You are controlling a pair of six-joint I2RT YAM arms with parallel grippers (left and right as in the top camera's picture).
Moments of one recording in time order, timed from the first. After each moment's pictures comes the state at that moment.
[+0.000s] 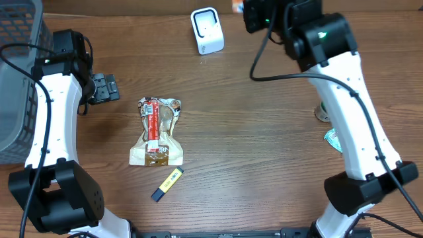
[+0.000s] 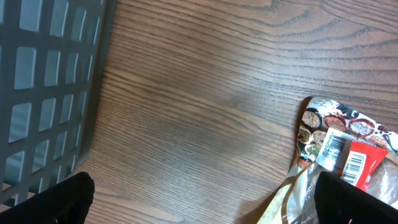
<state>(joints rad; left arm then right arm) 0.19 1.77 1.56 -1.10 -0.15 -0.12 0.40 1.88 2.19 -0.81 0.06 -0.03</state>
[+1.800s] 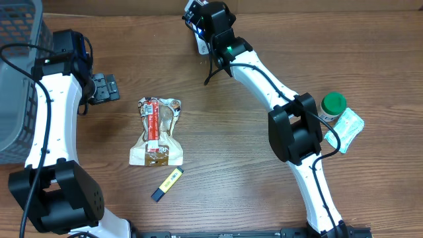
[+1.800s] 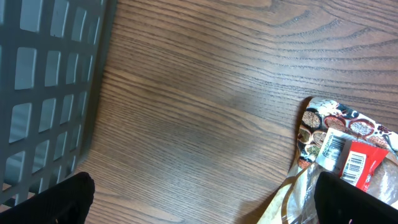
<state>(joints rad) 0.19 1.77 1.56 -1.10 -0.15 -0.12 0.49 2.49 2.19 -0.17 0.38 -0.75</state>
